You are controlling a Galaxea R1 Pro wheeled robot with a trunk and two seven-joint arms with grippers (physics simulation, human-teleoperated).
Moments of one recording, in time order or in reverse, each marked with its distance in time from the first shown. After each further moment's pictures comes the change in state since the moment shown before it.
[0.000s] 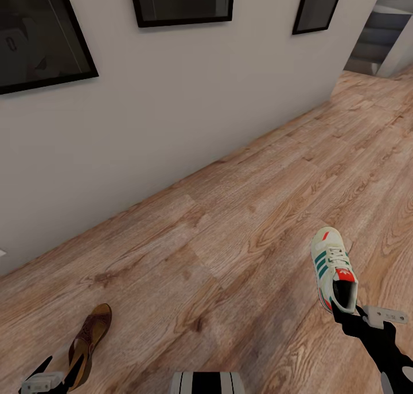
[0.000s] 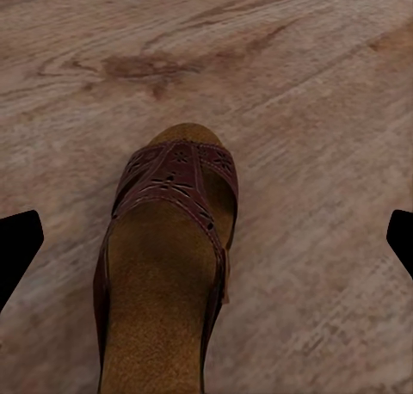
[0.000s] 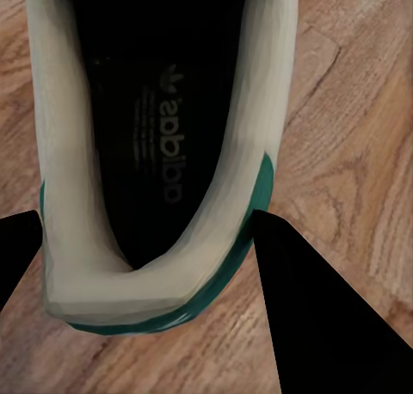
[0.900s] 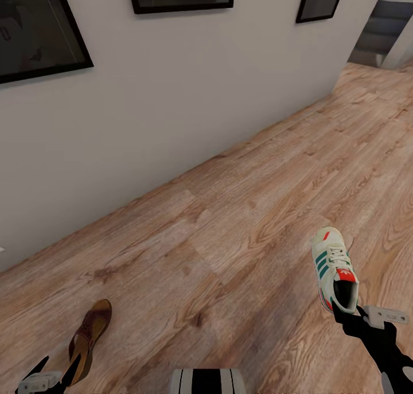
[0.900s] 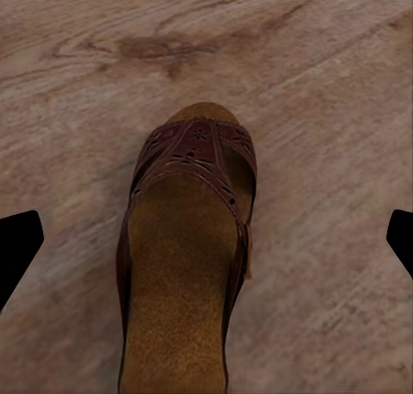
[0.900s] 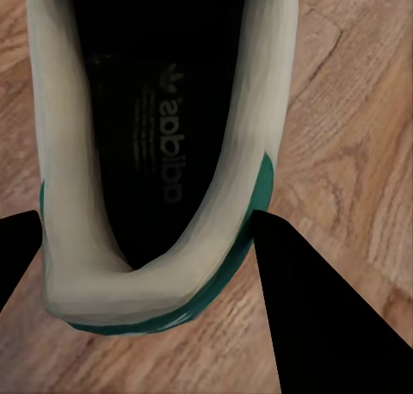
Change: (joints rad) left arm 0.000 0.009 -0.001 0.000 0.000 0.000 0.018; right arm 0.000 -0.001 -0.003 0.001 0.001 -0.001 -0.001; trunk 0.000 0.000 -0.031
